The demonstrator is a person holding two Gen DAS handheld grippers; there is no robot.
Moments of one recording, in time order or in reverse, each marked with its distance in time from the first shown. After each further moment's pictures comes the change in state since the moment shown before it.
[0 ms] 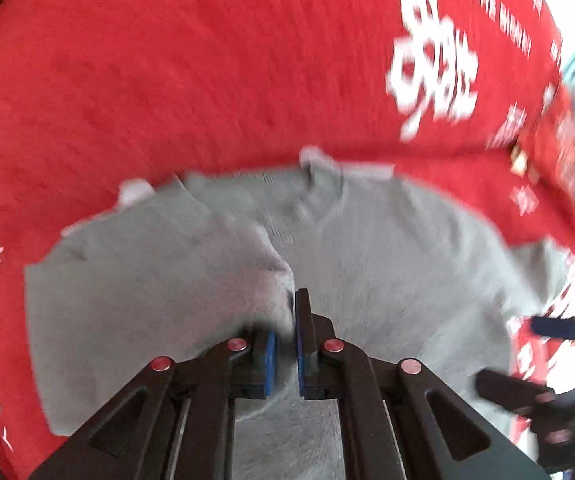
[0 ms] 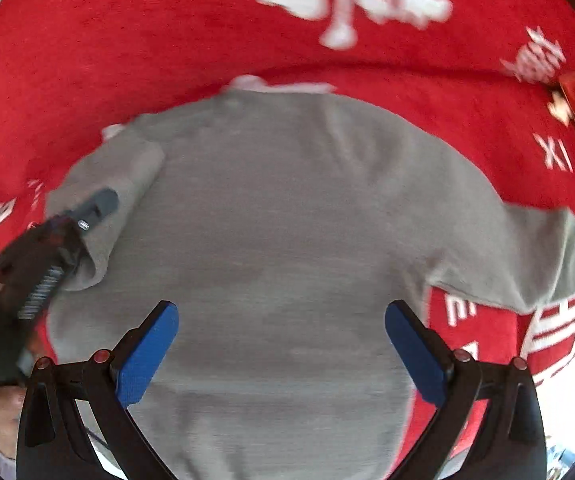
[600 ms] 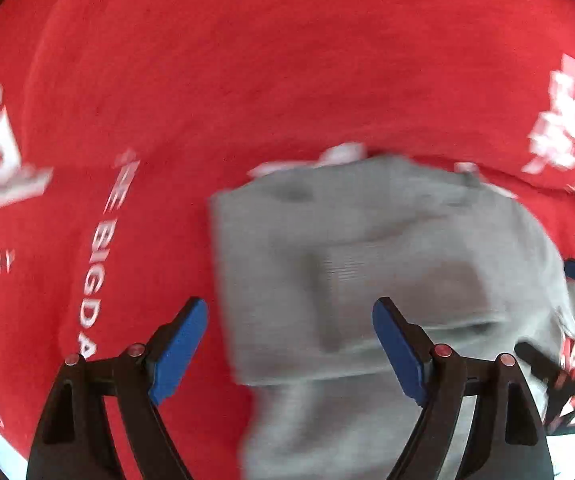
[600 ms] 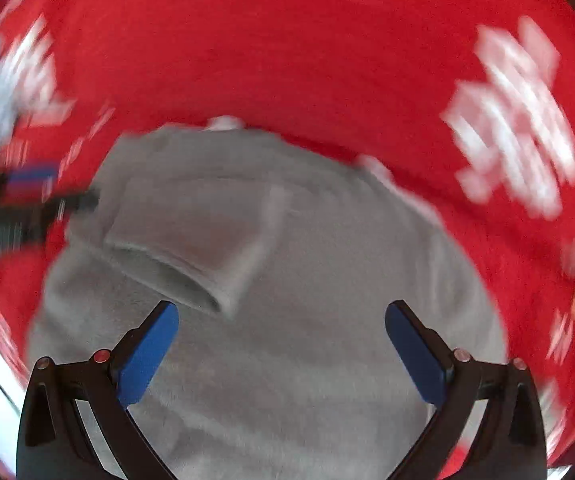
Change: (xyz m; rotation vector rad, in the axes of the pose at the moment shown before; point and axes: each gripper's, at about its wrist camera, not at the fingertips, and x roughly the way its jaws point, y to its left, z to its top) left arm -0.066 0.166 -0.035 -0.294 0.090 0.164; right arm -0.002 0.128 0.002 -0.633 -0.190 -0.046
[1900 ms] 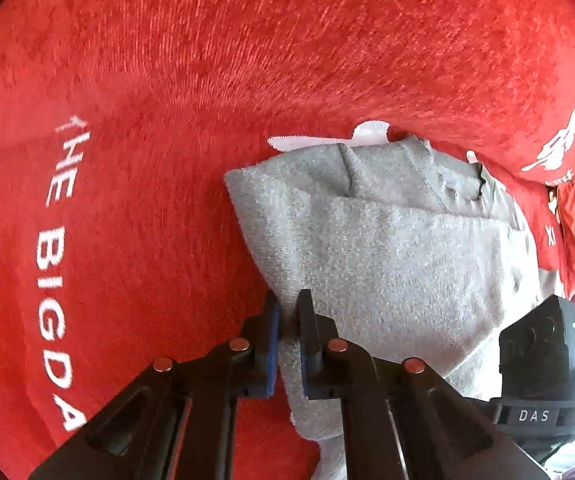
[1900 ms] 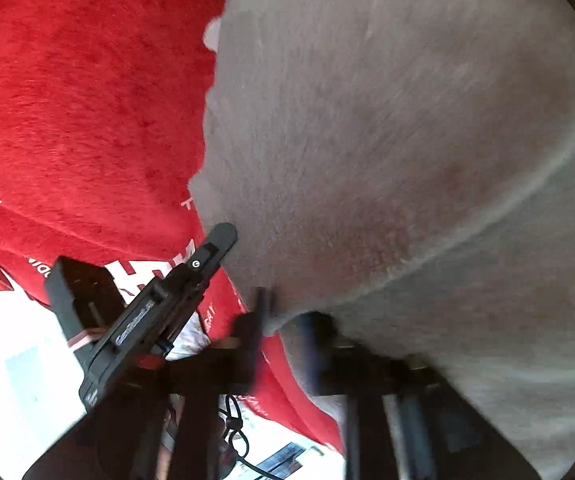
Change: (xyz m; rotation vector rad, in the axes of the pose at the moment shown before) left arm 0.042 0.064 0.034 0.052 0.158 -0.240; right arm 0.112 0.069 -0.041 1.232 0.156 0.956
